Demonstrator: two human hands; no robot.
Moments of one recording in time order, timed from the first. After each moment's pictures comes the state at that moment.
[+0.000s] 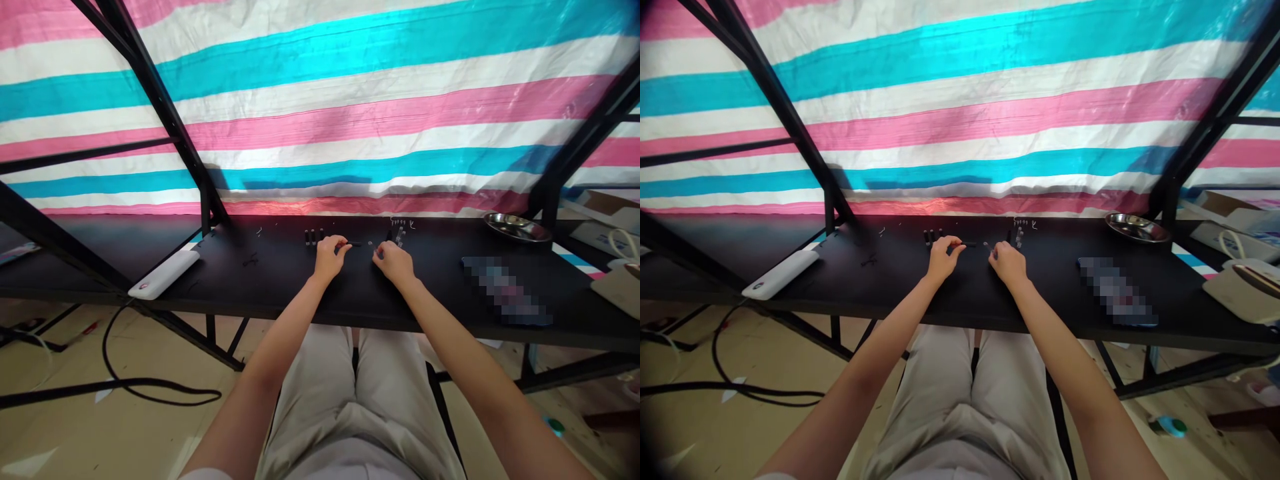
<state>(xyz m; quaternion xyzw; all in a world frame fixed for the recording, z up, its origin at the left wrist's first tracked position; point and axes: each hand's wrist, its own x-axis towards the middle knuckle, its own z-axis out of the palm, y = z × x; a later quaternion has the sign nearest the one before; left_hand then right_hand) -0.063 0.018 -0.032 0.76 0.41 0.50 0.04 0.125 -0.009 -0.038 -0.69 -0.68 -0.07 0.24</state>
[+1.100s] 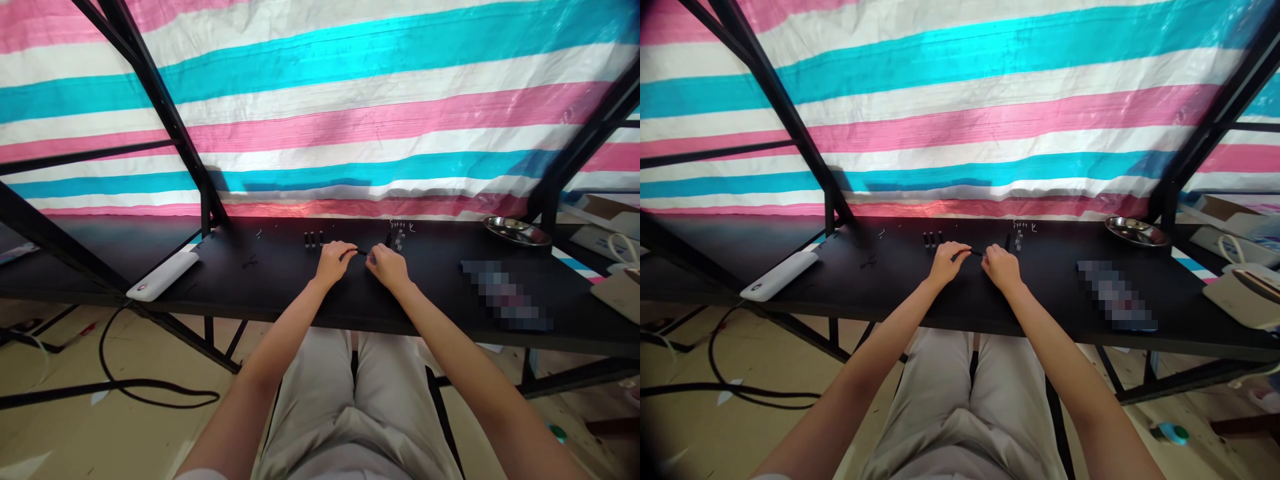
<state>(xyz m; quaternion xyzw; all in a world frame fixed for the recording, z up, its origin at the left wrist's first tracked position) -0.058 0.008 -0.026 0.82 0.39 0.43 0.03 0.114 -0.015 -0.037 -0.62 -0.74 -0.16 0.22</state>
